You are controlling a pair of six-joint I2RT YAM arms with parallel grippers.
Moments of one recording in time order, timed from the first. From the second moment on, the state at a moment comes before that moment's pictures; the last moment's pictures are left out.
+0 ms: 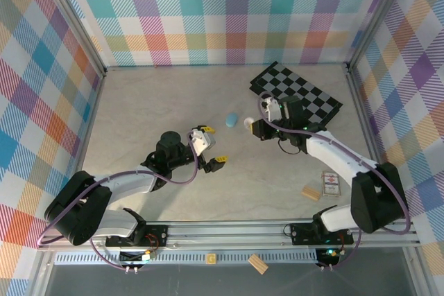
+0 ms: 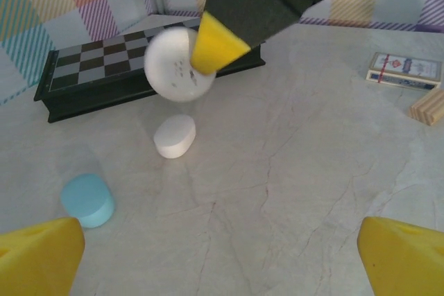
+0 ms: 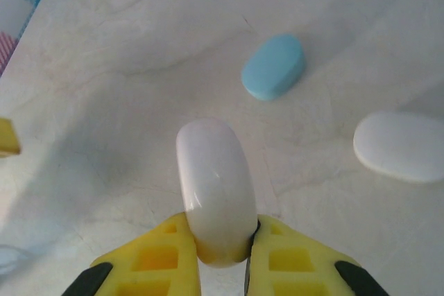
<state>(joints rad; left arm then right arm) -0.59 1.32 0.44 0.62 0.46 0.25 0.42 1.41 0.89 -0.23 -0.40 0.32</state>
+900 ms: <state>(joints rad) -0.53 1.30 0.43 0.63 0.26 0.06 0.39 1.46 0.84 -0.22 -0.22 0.62</state>
